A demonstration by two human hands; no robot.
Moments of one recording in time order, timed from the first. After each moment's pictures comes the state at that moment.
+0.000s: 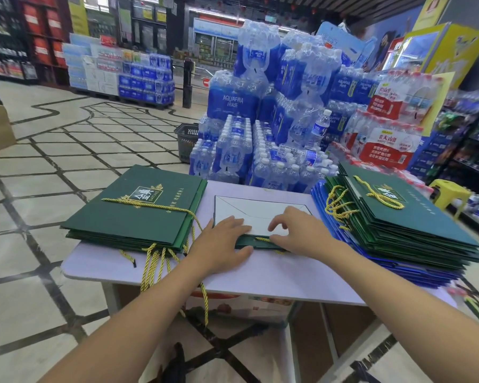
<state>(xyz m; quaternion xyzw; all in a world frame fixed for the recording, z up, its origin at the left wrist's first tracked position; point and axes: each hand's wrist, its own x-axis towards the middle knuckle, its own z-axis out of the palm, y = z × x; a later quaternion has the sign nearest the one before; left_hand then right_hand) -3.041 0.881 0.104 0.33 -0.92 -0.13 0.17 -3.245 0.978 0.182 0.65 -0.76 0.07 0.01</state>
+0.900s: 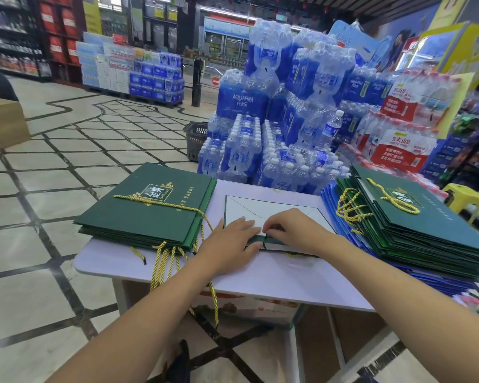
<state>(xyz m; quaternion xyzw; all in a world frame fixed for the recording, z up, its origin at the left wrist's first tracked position) -3.041 0.883 0.107 0.32 -0.93 -0.12 0.14 -3.236 0.950 0.181 0.76 -0.65 0.09 -0.03</state>
